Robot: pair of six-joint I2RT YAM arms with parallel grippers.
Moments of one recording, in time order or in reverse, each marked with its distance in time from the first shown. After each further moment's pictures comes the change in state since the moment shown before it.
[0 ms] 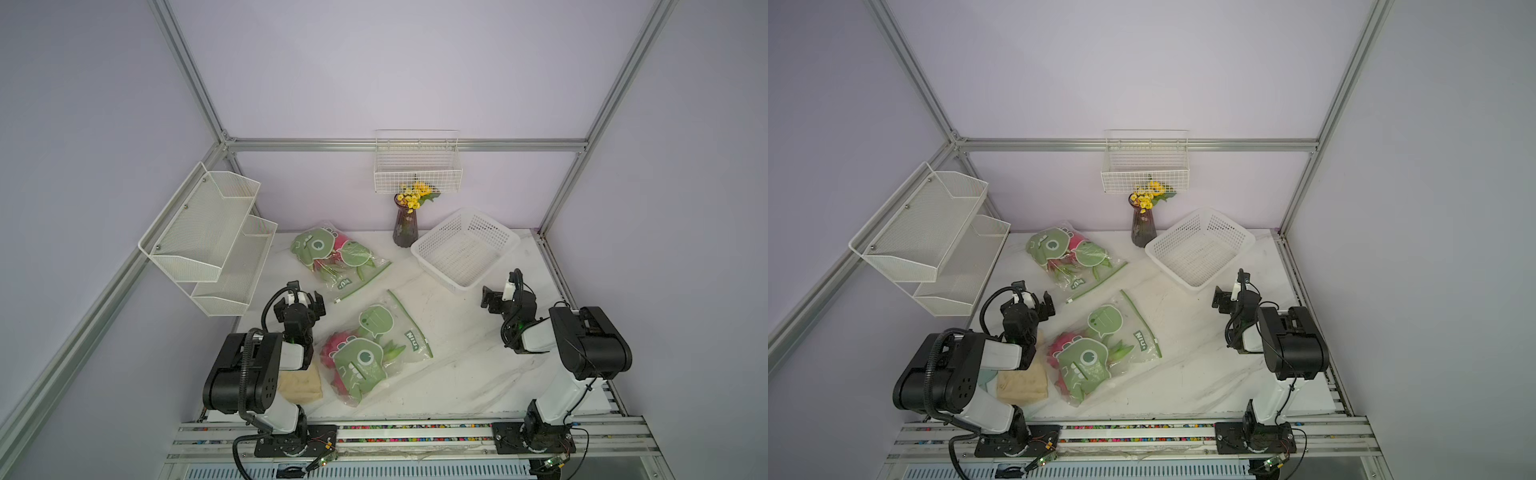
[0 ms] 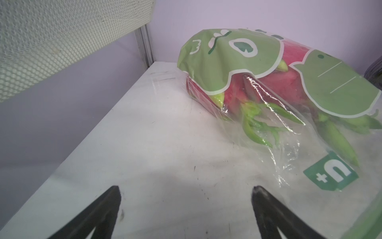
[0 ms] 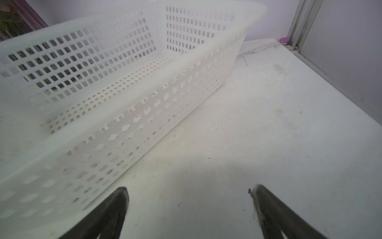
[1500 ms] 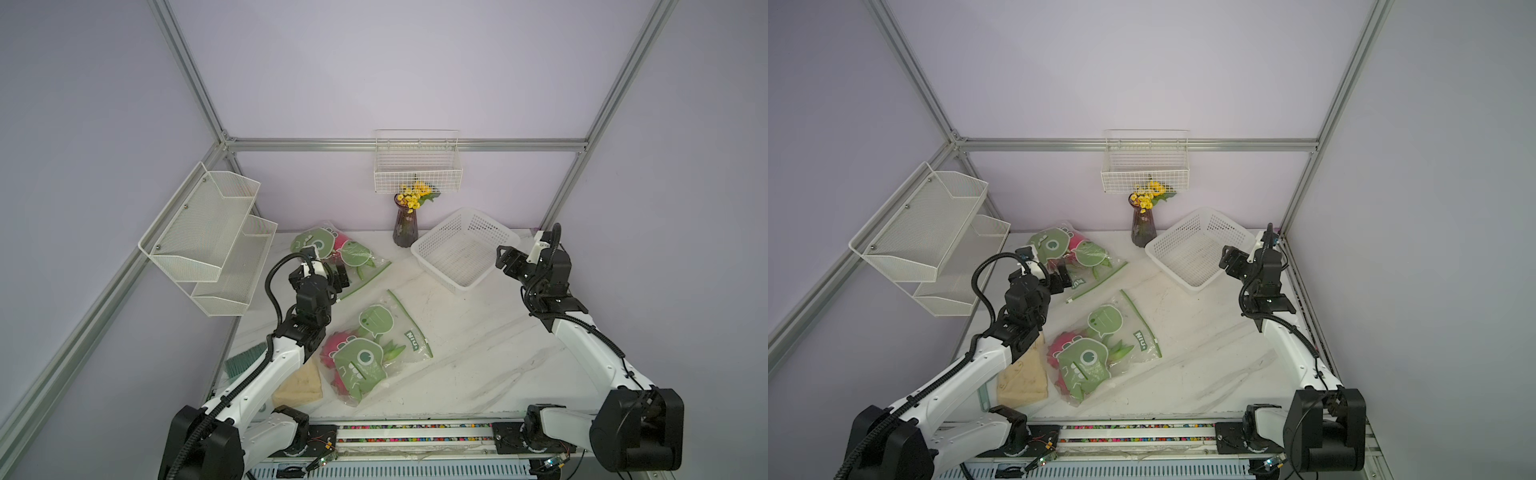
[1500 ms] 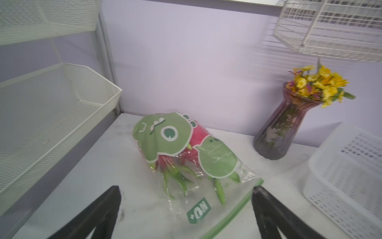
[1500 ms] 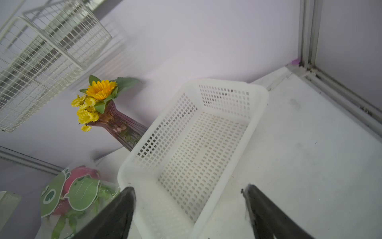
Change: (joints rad) left arm -0.381 -0.433 0.439 -0.801 -0.203 -0.201; right arm 0.007 -0.503 0.443 -0.966 -0.090 0.431
